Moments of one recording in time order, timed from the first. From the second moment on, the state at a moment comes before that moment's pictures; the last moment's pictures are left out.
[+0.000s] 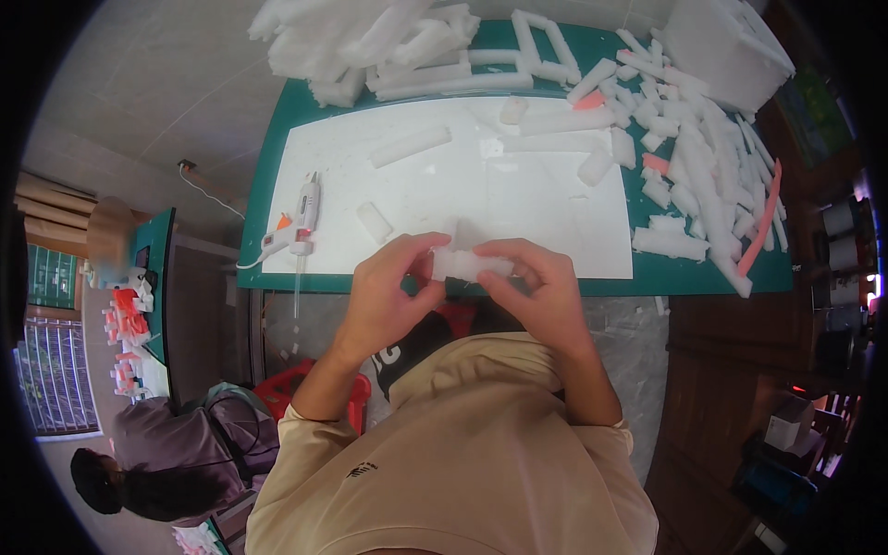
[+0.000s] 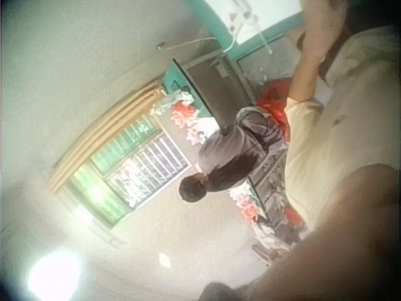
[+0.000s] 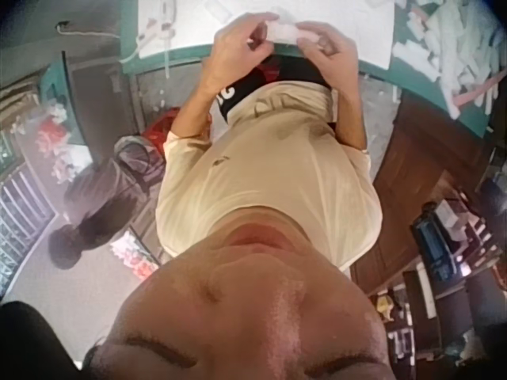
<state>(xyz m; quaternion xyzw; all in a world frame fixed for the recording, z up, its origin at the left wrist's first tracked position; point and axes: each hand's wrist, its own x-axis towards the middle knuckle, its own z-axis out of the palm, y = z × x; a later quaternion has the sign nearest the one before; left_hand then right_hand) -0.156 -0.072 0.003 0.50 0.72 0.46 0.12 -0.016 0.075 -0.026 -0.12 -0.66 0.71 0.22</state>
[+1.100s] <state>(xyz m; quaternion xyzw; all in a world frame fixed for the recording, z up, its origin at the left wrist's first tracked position) -0.100 -0.133 0.008 0.43 0.60 0.64 0.20 0.014 0.042 -0.034 -0.03 -0.65 0.71 0.25</state>
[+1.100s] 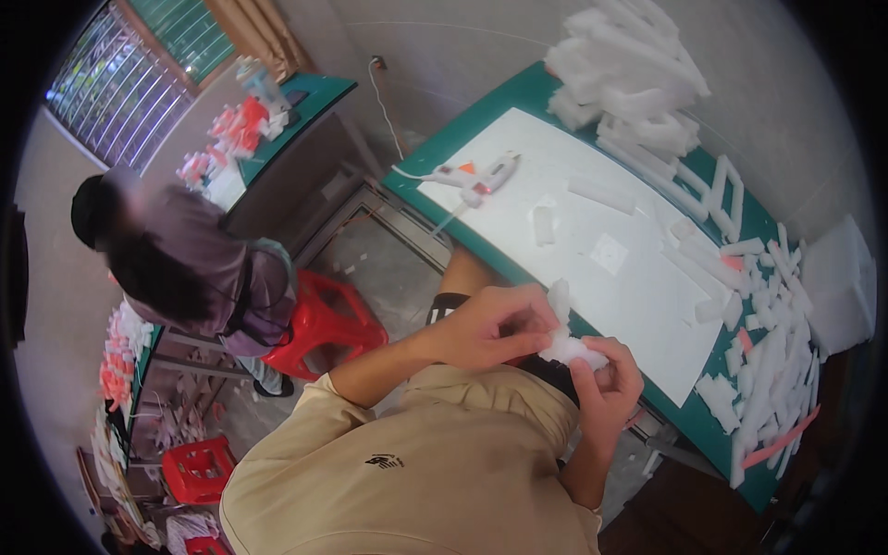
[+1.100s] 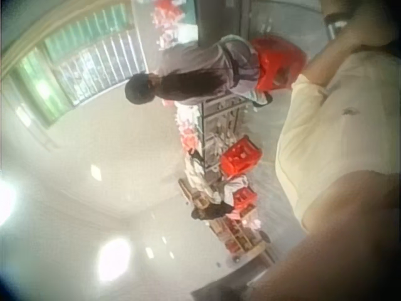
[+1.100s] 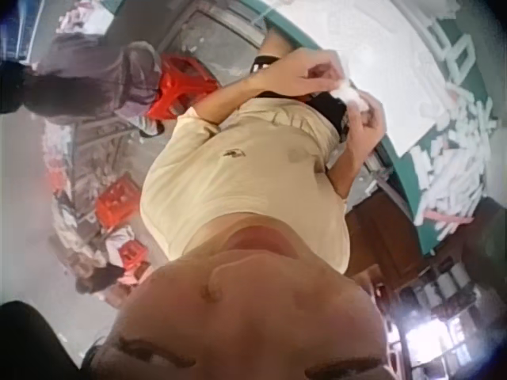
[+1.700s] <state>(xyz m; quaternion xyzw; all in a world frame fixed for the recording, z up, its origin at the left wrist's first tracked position) 0.016 -0.252 -0.047 0.49 0.58 0.65 0.04 0.131 -0.071 -0.051 0.07 -0.69 0.69 0.20</state>
